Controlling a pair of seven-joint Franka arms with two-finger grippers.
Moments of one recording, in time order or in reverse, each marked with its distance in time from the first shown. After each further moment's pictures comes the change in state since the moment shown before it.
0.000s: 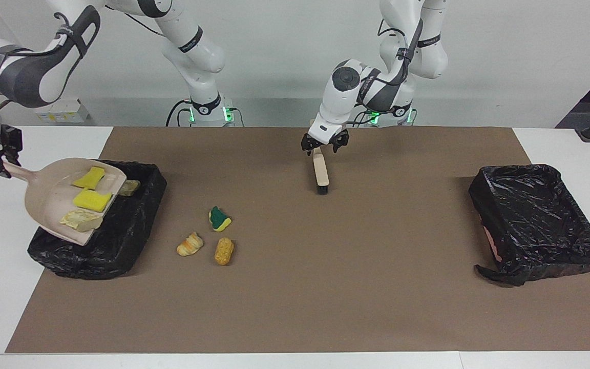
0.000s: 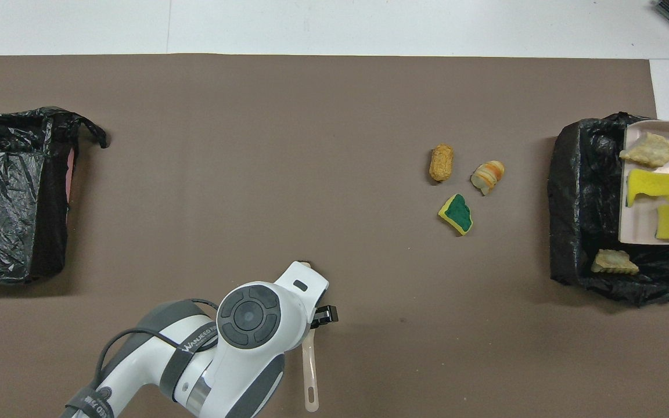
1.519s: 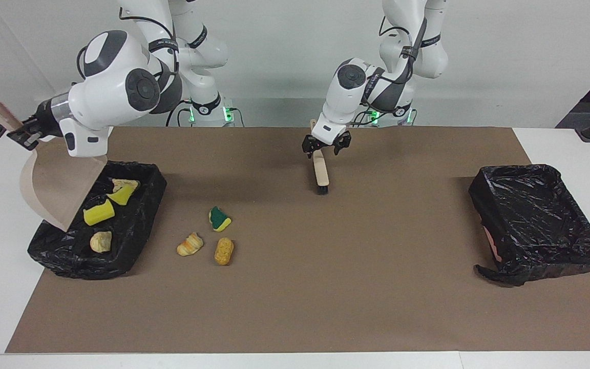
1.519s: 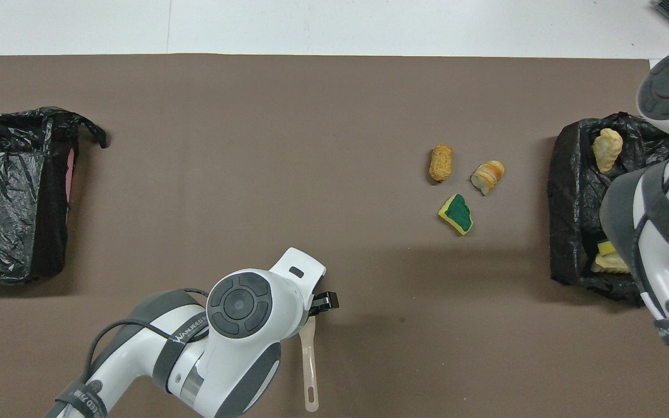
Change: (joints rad) left arm 0.024 0.007 0.001 0.048 0.000 0.000 0.000; right arm 0.441 -0.118 0.001 -0.116 -0.765 -0.244 0.422
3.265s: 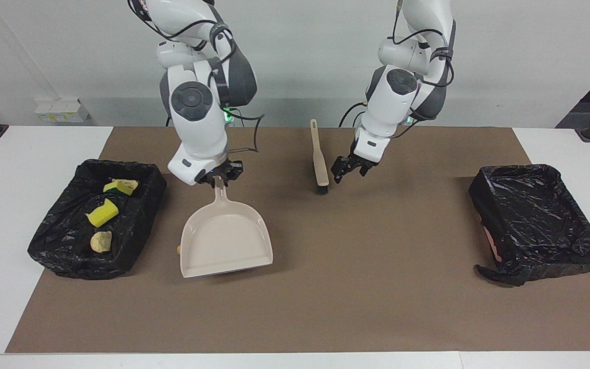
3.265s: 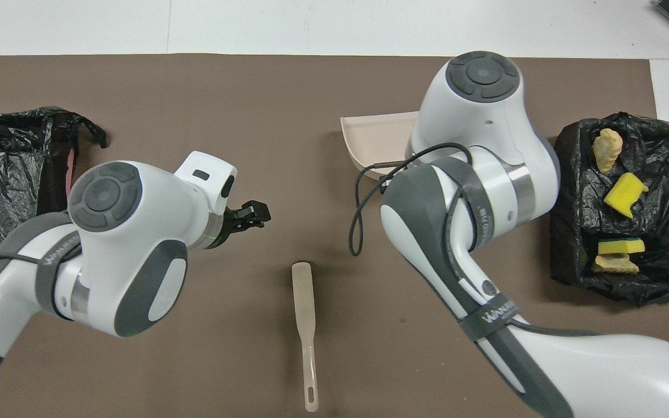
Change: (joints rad) left arm 0.304 0.048 0.006 0.260 0.077 -0.170 0.147; right arm 0.353 0.260 0.015 0.130 1.199 0.197 1.691
